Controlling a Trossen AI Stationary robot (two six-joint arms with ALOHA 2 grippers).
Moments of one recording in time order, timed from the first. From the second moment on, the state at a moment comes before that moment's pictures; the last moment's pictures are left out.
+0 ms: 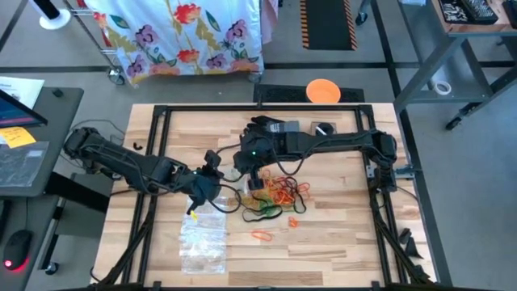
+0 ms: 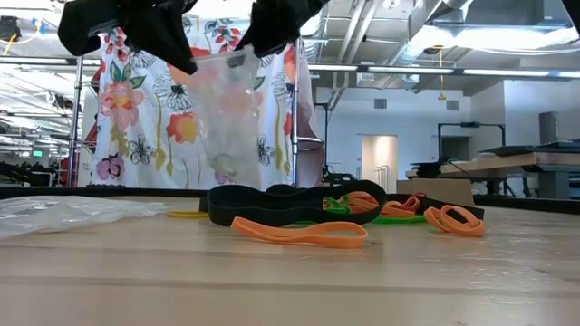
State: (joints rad) left arm -0.33 1.21 0.97 -0.72 -0.59 0.53; right arm -0.02 1.96 1.78 -0.57 0.02 -0.29
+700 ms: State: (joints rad) left arm -0.34 1.21 0.97 -0.75 -0.55 0.44; right arm -0.01 1.96 1.81 -0.62 0.17 -0.13
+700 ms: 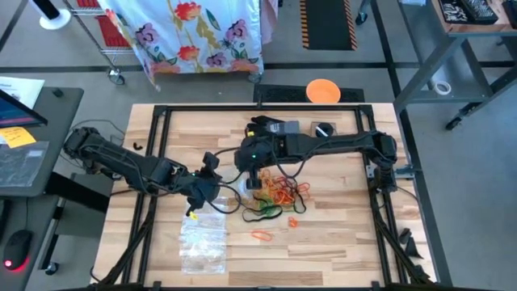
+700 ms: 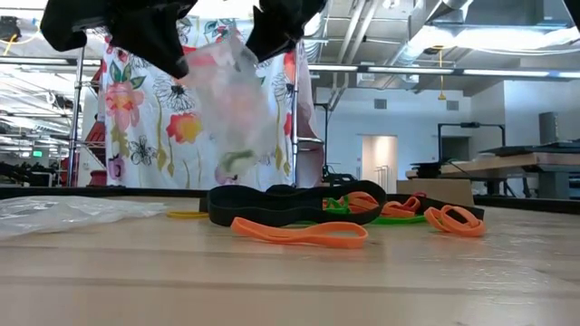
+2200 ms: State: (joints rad) left arm -0.18 1.59 0.67 0.40 -0.24 0.26; right arm 0.00 1.35 1.11 -0.58 0.60 0.37
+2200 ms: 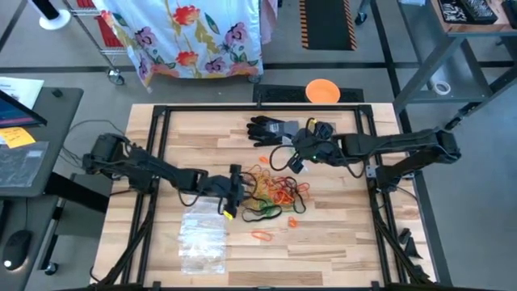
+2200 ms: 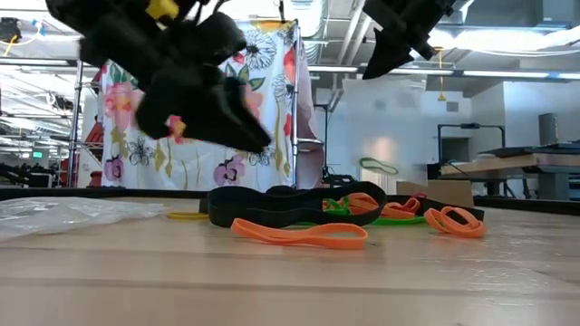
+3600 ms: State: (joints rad) left arm -0.10 1.85 0.86 0.37 -0.04 0.38; right arm 0.00 1.35 1.11 -0.59 0.54 0.38
